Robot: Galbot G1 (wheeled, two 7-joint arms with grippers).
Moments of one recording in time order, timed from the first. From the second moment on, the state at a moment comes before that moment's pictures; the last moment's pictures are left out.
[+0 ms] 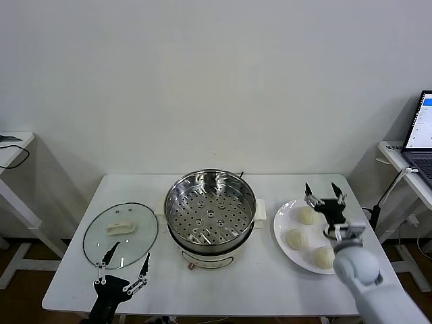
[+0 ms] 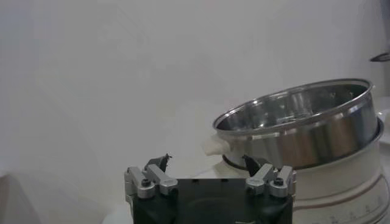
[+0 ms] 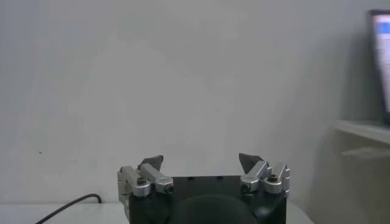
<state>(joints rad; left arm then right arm) 1.88 -1.30 -0.63 -2.17 0.08 -0.20 0.04 -0.85 0.82 0.18 1.47 0.68 -0.05 0.01</state>
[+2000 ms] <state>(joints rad) 1.93 -1.35 -0.65 -2.17 0.11 -0.21 0.02 -0.03 0.97 -0.53 0.69 -0.36 0.08 -1.19</state>
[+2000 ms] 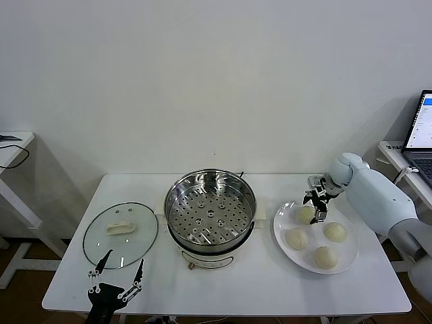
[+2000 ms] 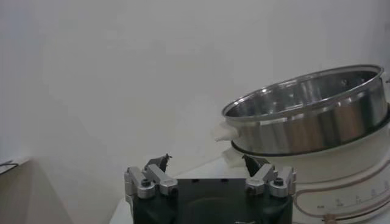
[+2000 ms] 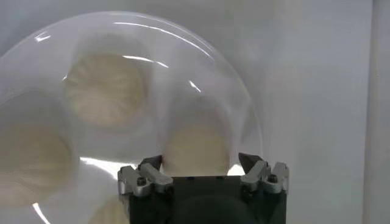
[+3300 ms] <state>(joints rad) 1.92 -1.34 -0.63 -2.19 0.11 -0.21 0.02 0.46 1.00 -0.93 1.20 -0.16 0.47 -1.20</state>
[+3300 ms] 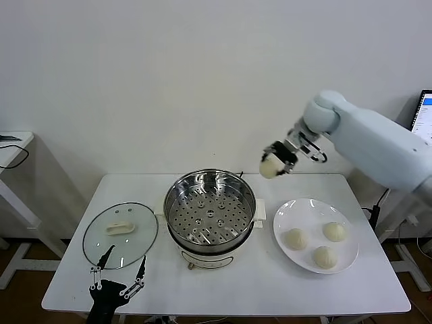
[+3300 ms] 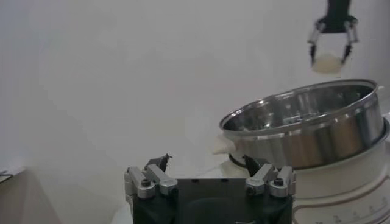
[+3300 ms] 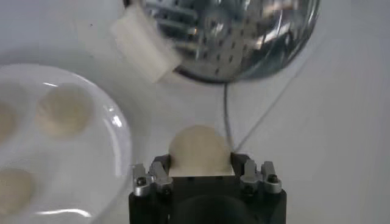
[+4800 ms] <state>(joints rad) 1.89 -1.34 -0.63 -2.15 0.08 -0.23 0.01 0.35 1.40 -0.98 0.96 -0.43 0.75 -1.16</state>
